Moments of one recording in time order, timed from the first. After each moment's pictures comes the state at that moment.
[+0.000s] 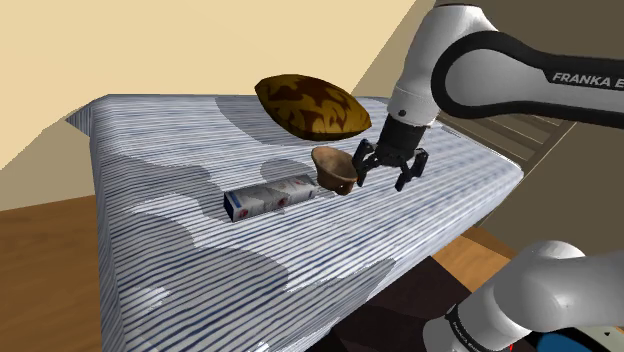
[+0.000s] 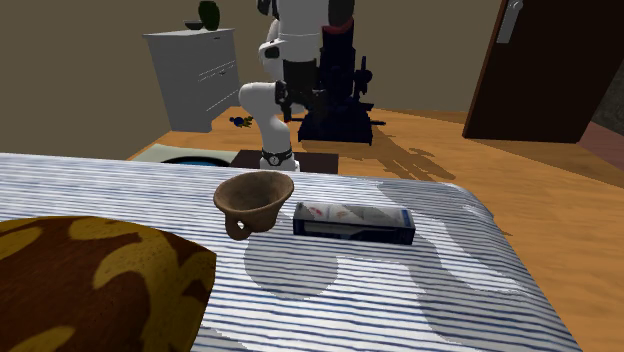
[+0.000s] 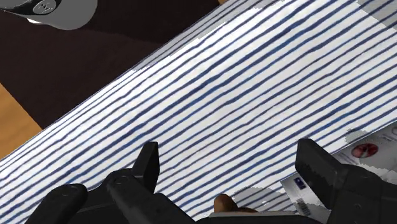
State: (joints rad) arm -0.10 -0.66 0.41 -2.41 0.25 1.73 0.77
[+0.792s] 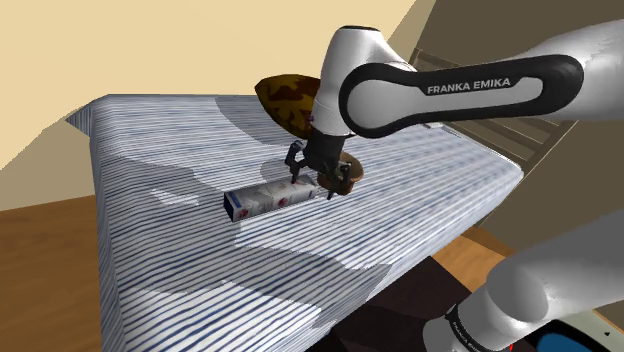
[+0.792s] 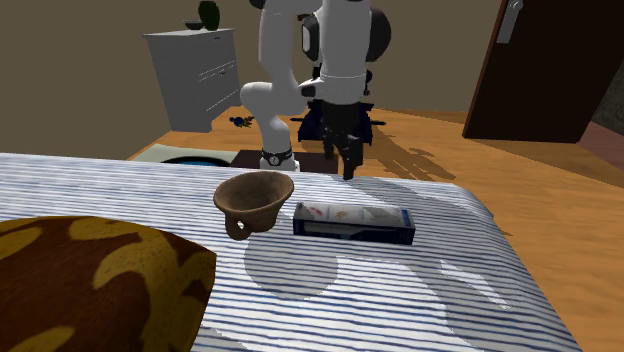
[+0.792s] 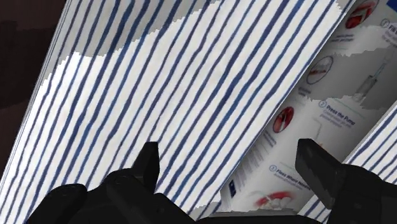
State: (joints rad) arm -0.27 -0.23 0.74 -2.20 0.18 2.00 1.44
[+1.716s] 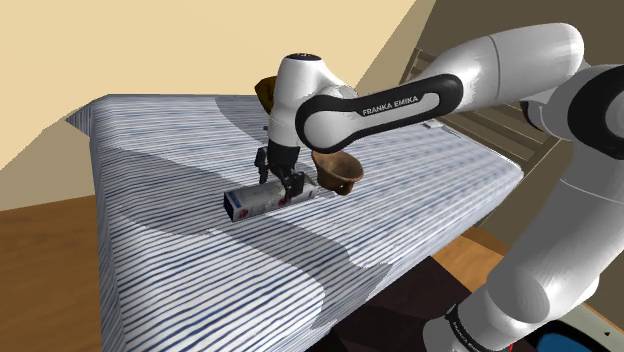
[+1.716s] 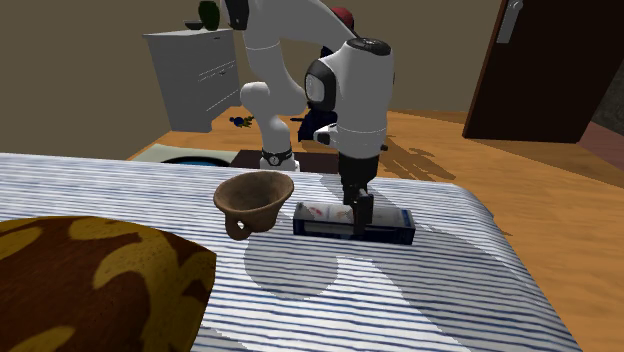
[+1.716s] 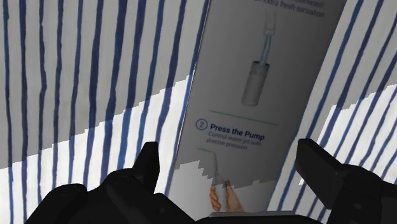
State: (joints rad) arm -0.25 0.24 0.79 -1.98 -0.20 2.14 1.99
